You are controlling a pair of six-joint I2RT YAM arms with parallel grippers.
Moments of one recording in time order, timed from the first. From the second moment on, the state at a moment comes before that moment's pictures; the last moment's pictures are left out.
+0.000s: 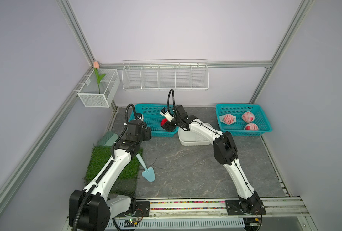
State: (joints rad) left arm -0.29 1.19 0.93 -0.31 -0.16 -0.15; right arm 0.68 2.44 2.17 -0.42 -0.26 -0.22
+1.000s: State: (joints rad) left arm -0.33 1.20 0.92 -0.16 0.09 -0.16; right arm 0.61 1.69 1.46 -0.13 -0.04 -0.18
